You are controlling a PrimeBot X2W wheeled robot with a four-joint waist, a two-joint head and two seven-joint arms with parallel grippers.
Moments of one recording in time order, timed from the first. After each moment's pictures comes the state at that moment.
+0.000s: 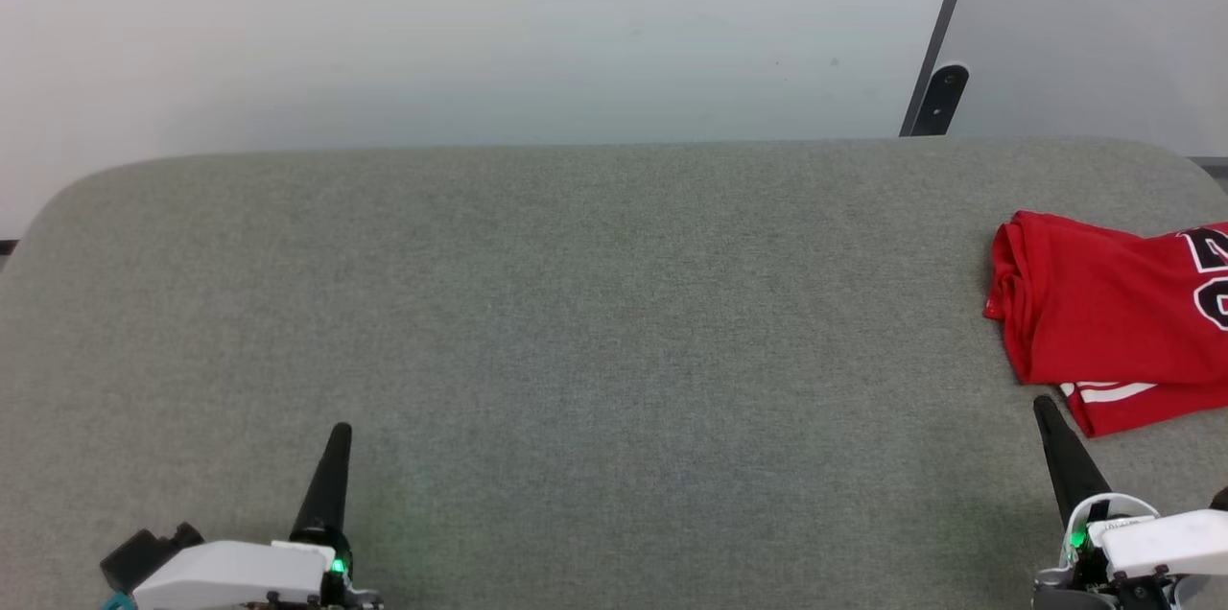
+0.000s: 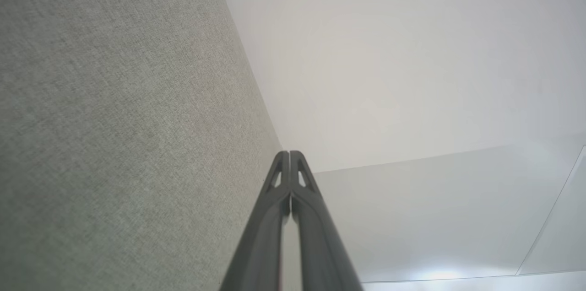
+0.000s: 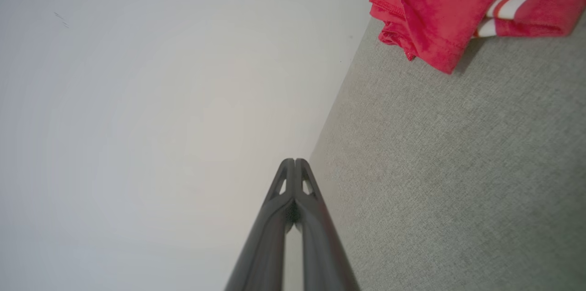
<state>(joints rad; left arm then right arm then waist) -0.05 0.07 0.10 0.21 -1.37 -0.12 0.05 -0.07 -0.07 -0.11 0.19 1.38 0.13 0.13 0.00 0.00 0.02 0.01</state>
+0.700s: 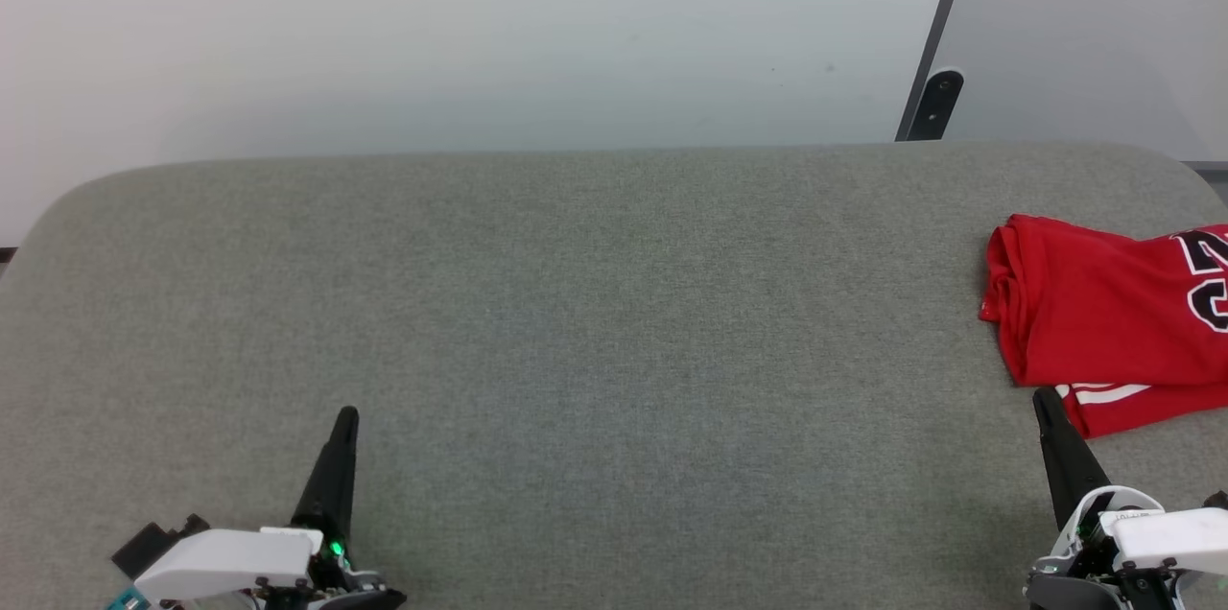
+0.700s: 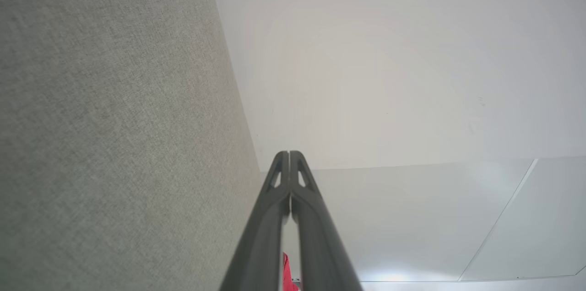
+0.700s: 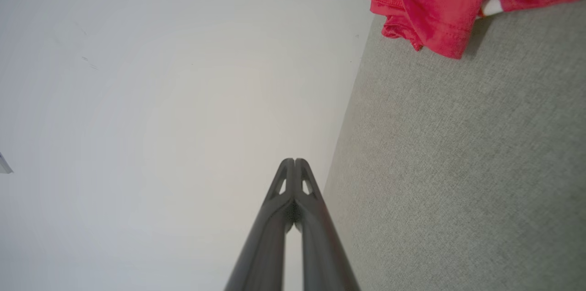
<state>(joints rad) -0.08 0.06 0.11 0.23 -1.51 -0.12 0.09 -0.09 -0.06 -0.11 0.22 1.51 0.13 0.12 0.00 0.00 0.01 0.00</state>
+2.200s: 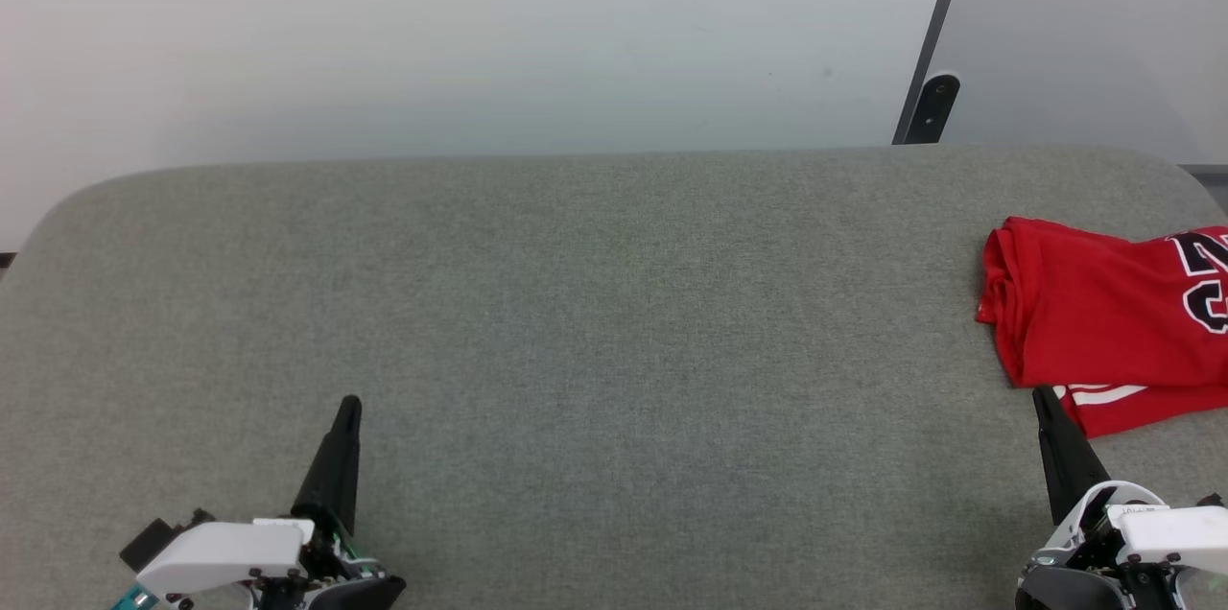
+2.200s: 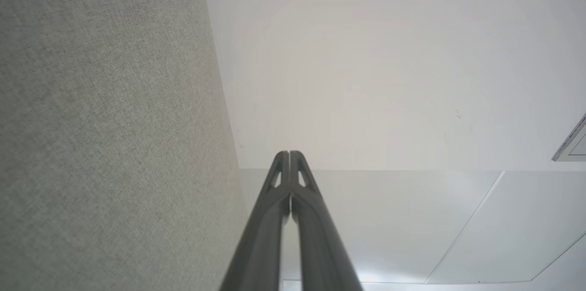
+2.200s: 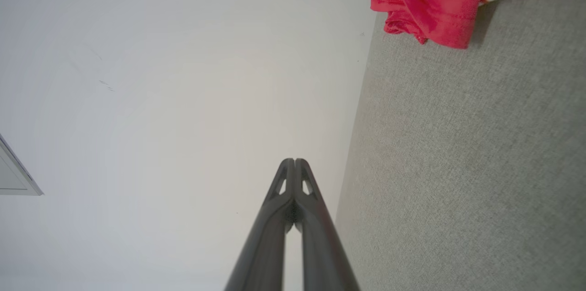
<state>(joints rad) -0.10 0.05 0.11 0.25 -1.61 -0.13 0.12 -0.11 -0.05 -0.11 0.25 1.61 0.13 0.11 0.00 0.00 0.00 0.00</state>
